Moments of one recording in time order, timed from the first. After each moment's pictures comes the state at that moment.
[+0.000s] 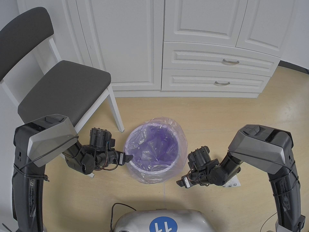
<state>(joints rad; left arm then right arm) -0.31 2.42 -1.06 -0.72 -0.09 -0.04 0.52 2.51 -1.10 -0.49 -0.11 0.06</state>
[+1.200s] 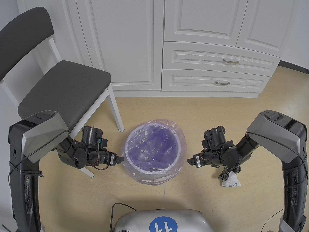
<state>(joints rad) -0.23 2.40 -1.08 -0.57 -0.12 0.05 0.40 2.39 -1.15 -0.49 -0.11 0.04</state>
